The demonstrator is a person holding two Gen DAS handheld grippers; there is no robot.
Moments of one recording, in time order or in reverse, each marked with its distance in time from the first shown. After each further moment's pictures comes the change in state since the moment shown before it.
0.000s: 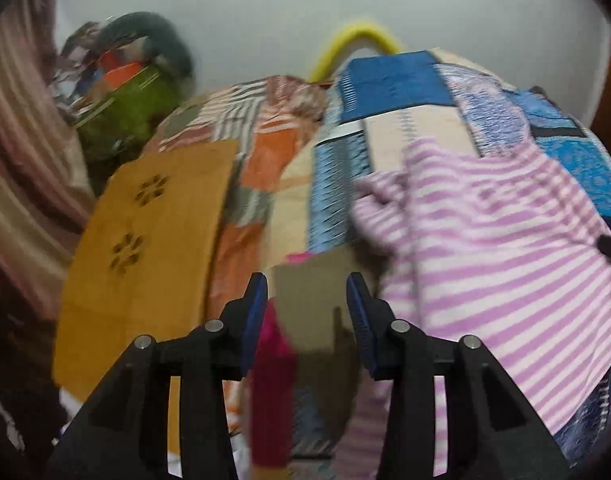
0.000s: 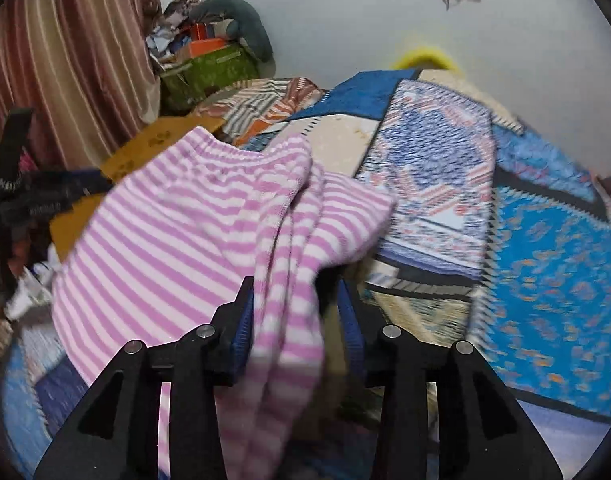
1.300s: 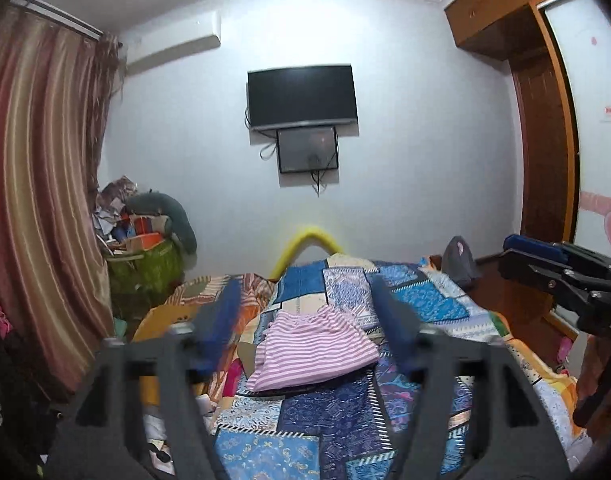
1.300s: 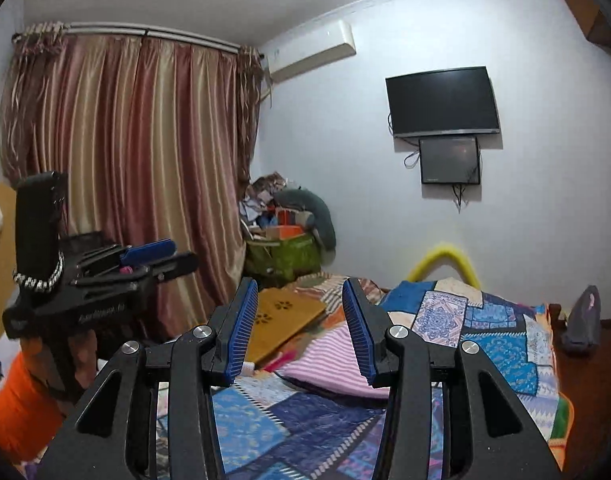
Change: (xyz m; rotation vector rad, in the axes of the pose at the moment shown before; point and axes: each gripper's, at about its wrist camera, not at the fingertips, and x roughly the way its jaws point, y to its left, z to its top) left arm -0.524 -0.100 -0.191 -0.011 -0.734 -0.098; right arm -0.391 0.174 -0.100 -0.097 -0.682 0.102
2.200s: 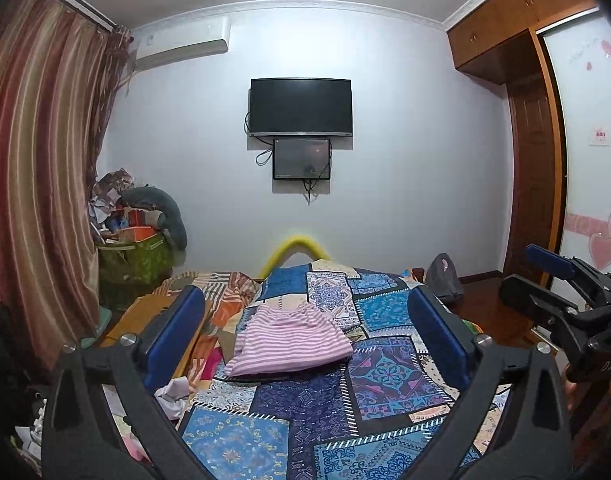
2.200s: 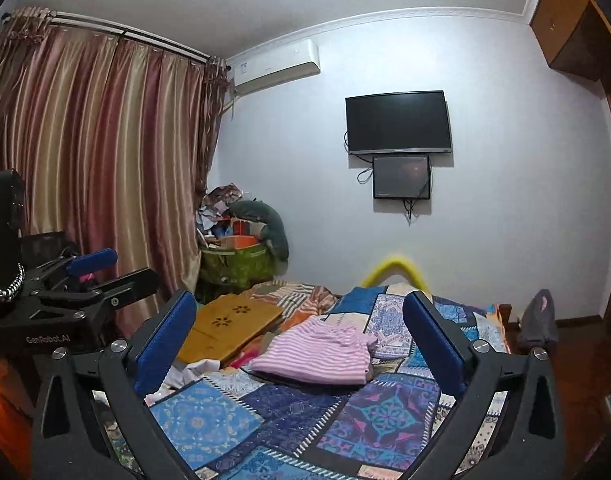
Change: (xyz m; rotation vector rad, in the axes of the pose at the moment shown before) left arm -0.037 -0.008 -0.027 -0.068 -0.029 -0.040; right arm -0.039 0.027 -0.019 -0.030 -0.057 -0.203
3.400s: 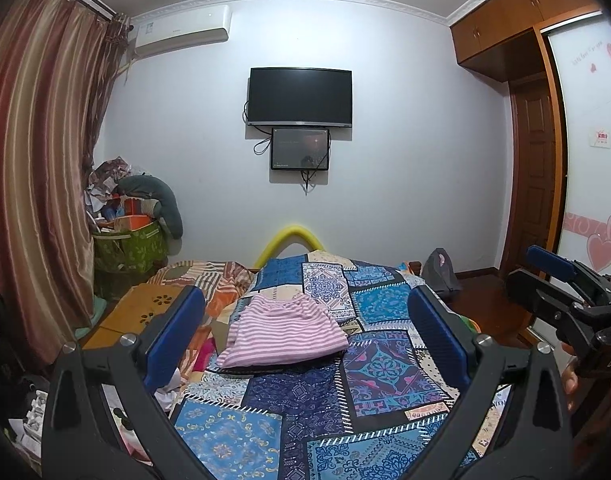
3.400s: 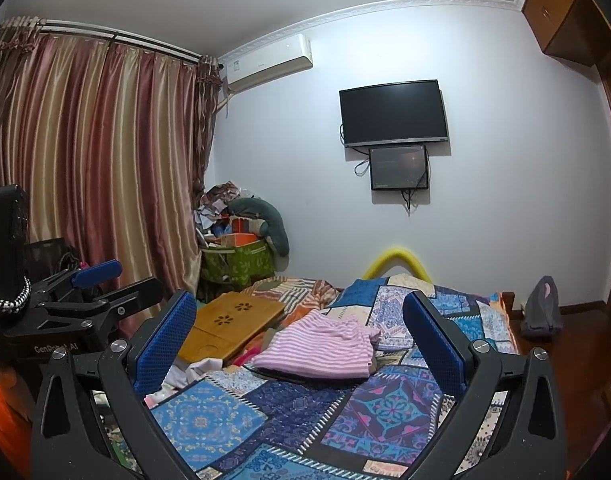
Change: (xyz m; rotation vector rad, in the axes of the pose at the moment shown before) left arm 0.010 0.000 -0.009 -0.021 0.031 -0.013; right arm -0.003 -0.006 -0.004 0.037 0.019 -0.003
